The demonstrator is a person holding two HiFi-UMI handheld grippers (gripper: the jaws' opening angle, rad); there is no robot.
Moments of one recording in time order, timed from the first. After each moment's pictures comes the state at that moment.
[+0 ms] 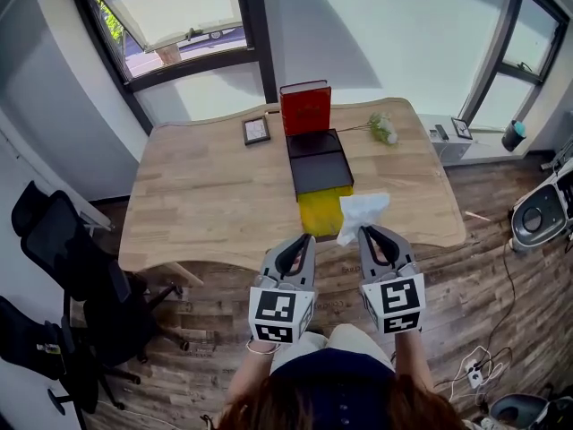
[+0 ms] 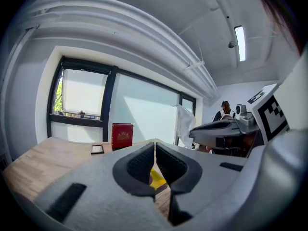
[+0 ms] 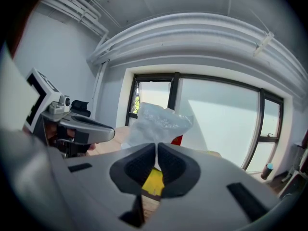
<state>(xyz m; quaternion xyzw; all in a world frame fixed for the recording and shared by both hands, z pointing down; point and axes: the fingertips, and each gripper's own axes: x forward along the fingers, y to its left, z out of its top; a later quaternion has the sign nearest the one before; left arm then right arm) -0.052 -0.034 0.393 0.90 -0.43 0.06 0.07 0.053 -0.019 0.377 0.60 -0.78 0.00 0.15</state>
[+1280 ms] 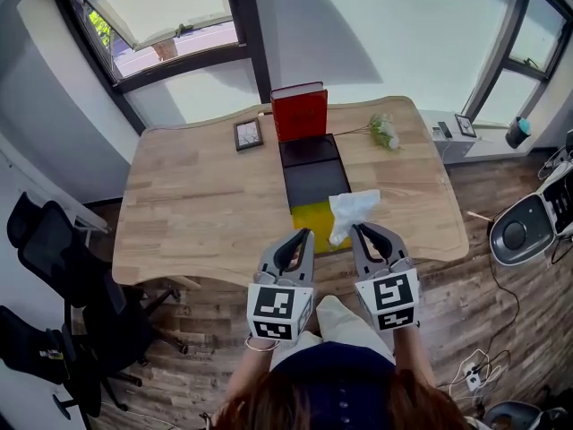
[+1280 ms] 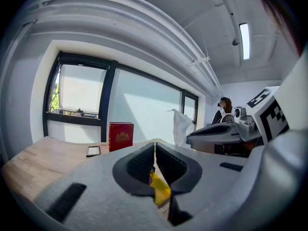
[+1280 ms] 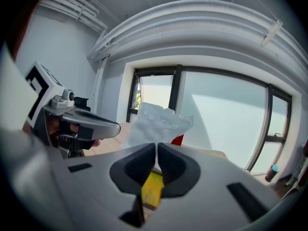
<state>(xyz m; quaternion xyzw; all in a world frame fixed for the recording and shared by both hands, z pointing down) -0.021 -0.107 0.400 0.90 -0.43 0.07 0.08 0.067 -0.094 0.394 0.58 -0.80 0.02 0.17</state>
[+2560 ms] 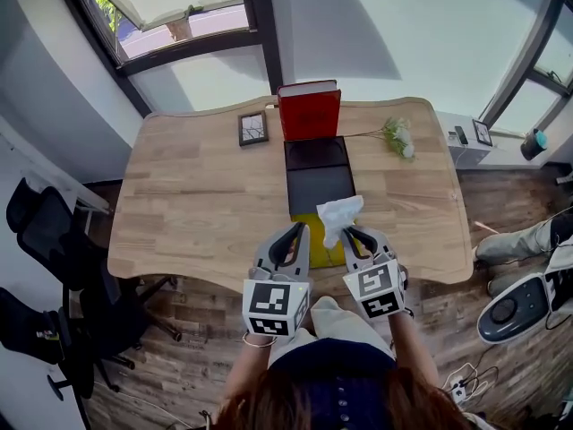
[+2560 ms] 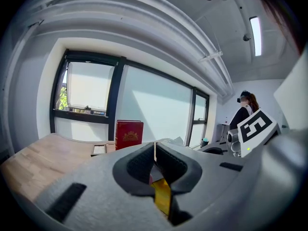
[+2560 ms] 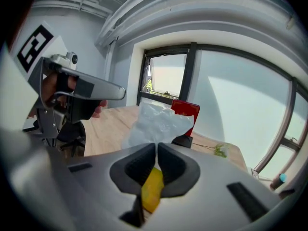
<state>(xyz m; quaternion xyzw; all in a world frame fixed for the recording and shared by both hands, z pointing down) -0.018 -0.176 0.415 0.87 -0.47 0.07 0.10 0.069 -0.168 0.475 0.50 -0.82 0.05 0.27</state>
